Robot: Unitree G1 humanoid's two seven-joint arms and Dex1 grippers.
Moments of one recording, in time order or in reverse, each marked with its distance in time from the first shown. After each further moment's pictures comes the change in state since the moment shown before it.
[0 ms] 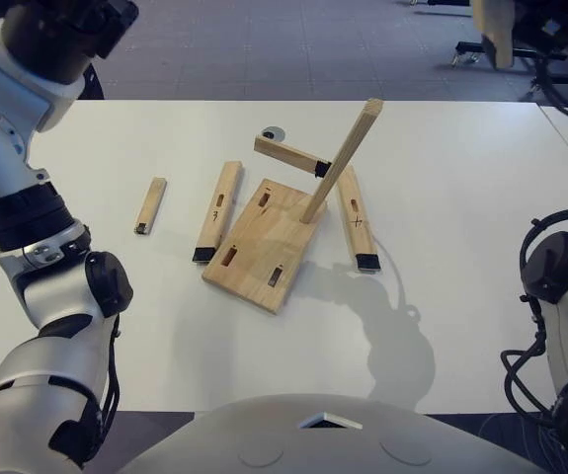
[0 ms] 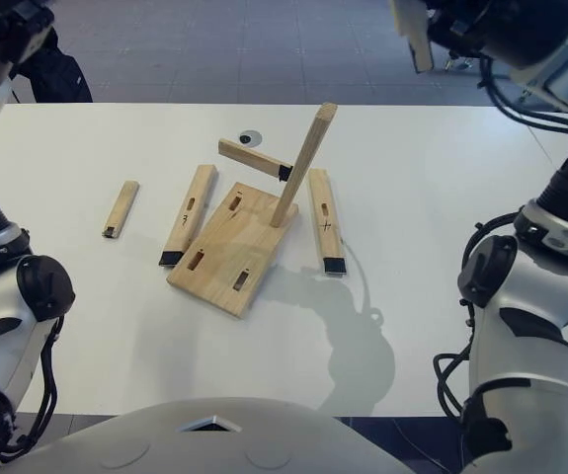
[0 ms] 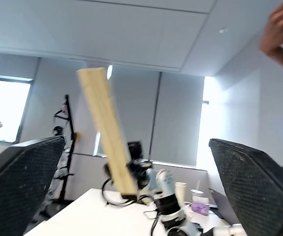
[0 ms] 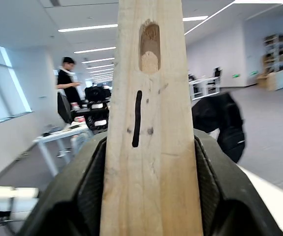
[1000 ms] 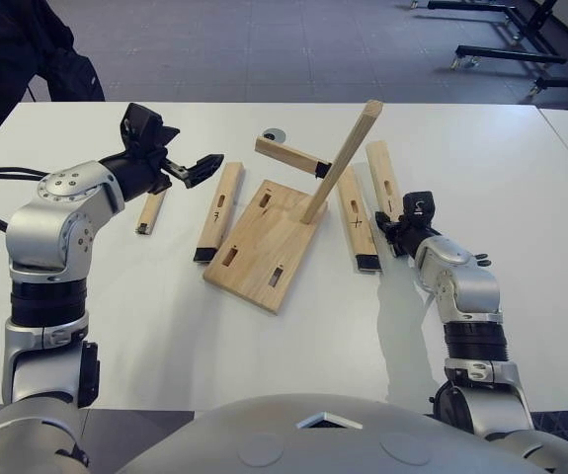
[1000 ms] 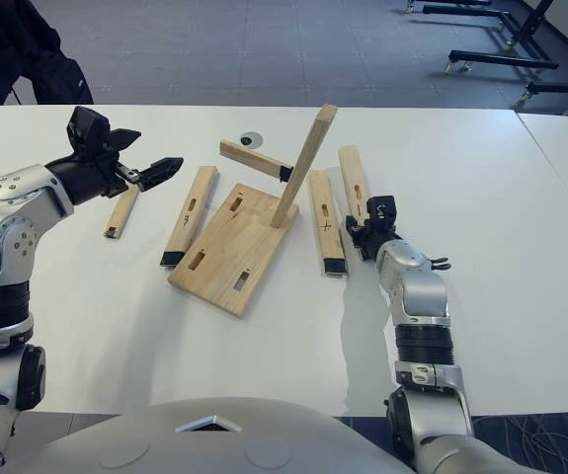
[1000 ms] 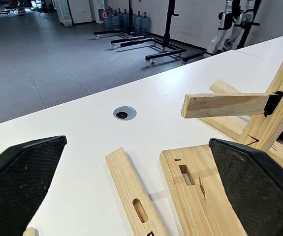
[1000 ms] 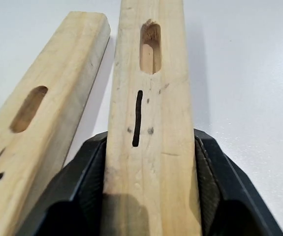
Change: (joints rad) left arm 0.509 0.123 -0.351 -0.202 0.849 -0.139 0.260; right arm 0.820 0.370 0.279 -0.041 -0.951 -0.626 -0.652
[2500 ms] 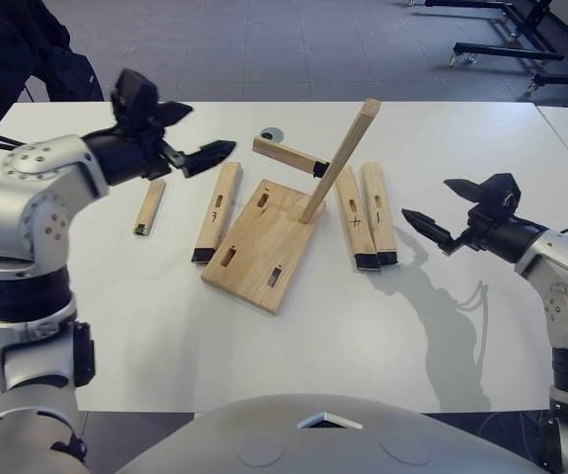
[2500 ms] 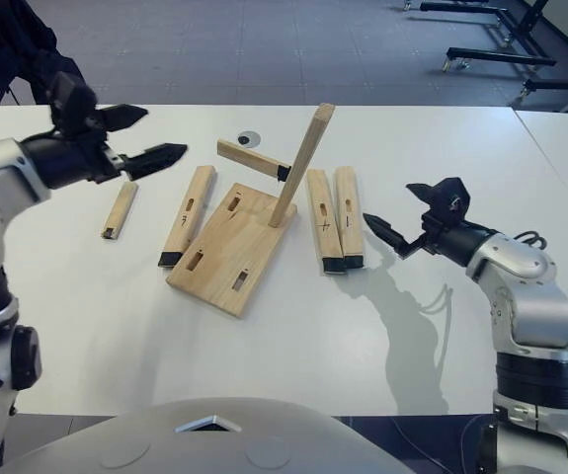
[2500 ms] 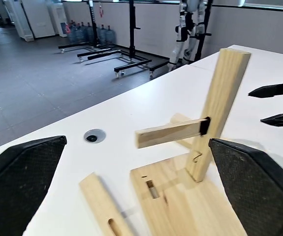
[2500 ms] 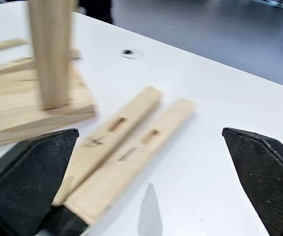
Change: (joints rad) left arm -0.085 0.079 0.103 -0.082 -0.064 0.159 -0.157; right arm 0.180 -0.370 -0.176 -0.253 0.203 -0.122 0.497
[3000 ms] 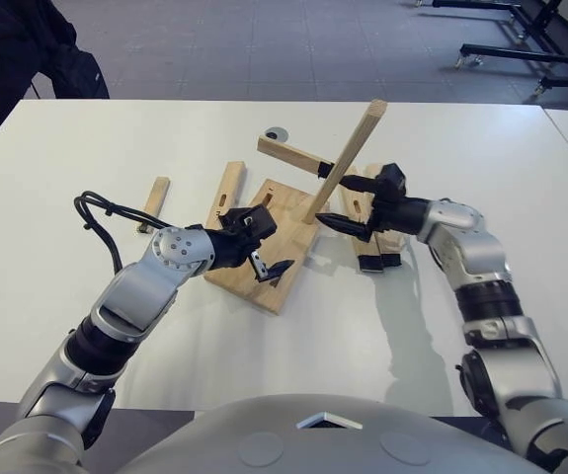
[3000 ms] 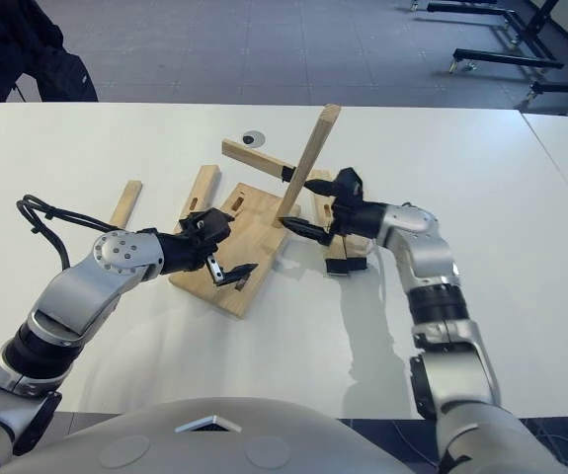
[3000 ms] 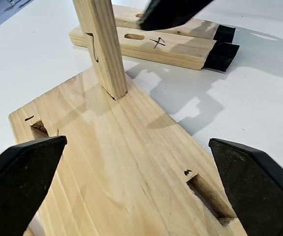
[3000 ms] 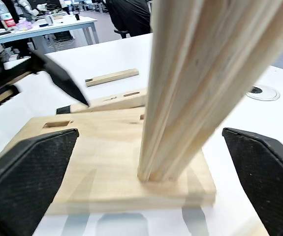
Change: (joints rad) left arm 0.222 -0.127 -0.611 -0.222 0.336 -0.090 0.125; right arm -0.331 0.155 0.319 0.438 -0.002 -0.263 0.433
